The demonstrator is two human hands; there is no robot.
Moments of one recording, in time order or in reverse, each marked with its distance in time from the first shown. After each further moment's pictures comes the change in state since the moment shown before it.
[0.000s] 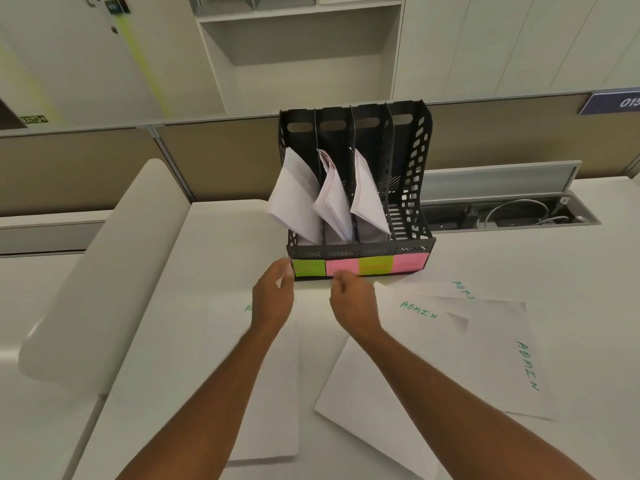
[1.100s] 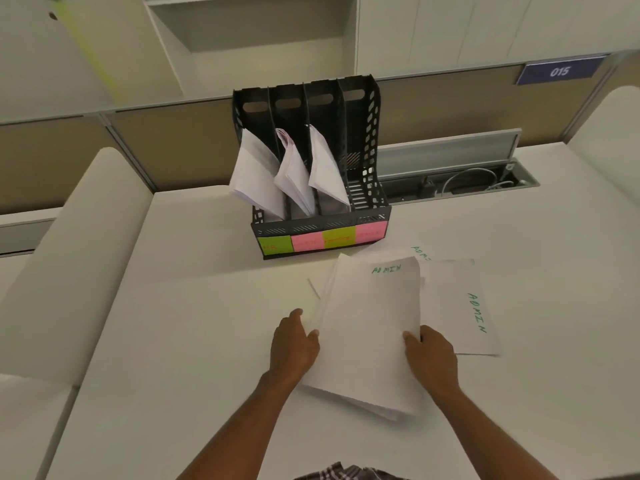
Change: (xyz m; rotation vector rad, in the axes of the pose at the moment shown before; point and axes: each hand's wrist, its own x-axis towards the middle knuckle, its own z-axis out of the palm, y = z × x) left_hand -0.119 -0.060 0.069 0.450 -0.310 -0.160; right_hand -0.129 0.162 -0.102 -0.158 0.093 0.509
